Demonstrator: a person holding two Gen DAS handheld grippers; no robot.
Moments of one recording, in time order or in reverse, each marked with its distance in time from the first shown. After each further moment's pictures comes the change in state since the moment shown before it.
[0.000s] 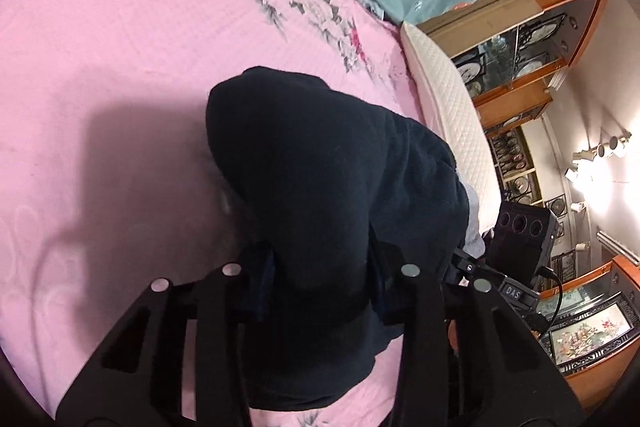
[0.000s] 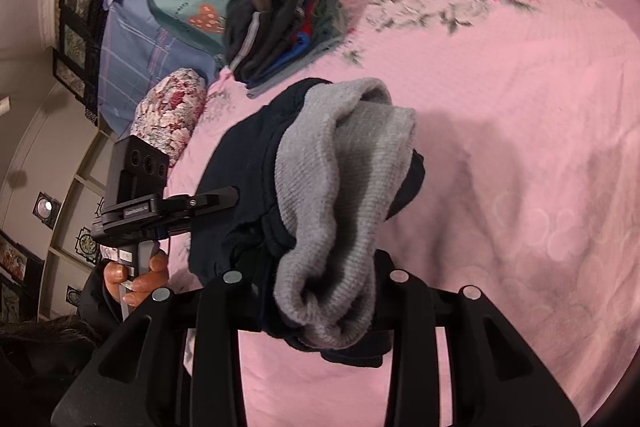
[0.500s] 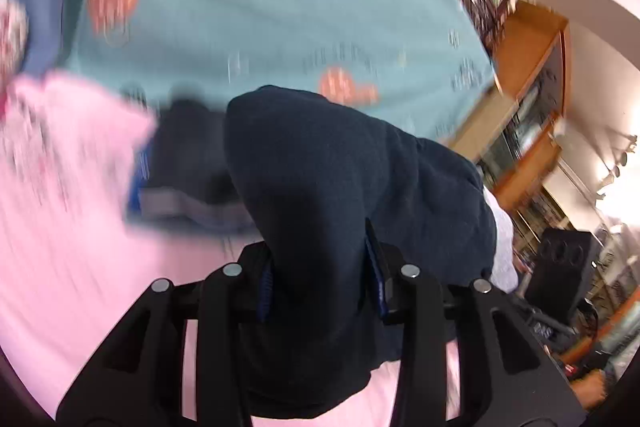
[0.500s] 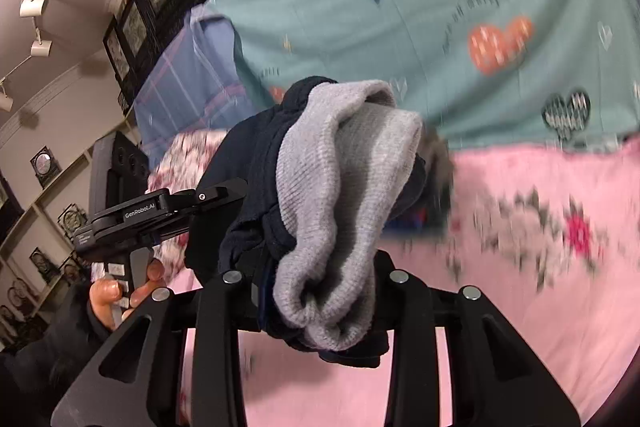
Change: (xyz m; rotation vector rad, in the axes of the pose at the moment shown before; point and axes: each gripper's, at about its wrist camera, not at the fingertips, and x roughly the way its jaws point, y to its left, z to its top) left arm -0.190 -0.096 0.152 0.214 -0.521 0.161; right arm 0.000 0.198 0.178 -0.338 -0.256 0.005
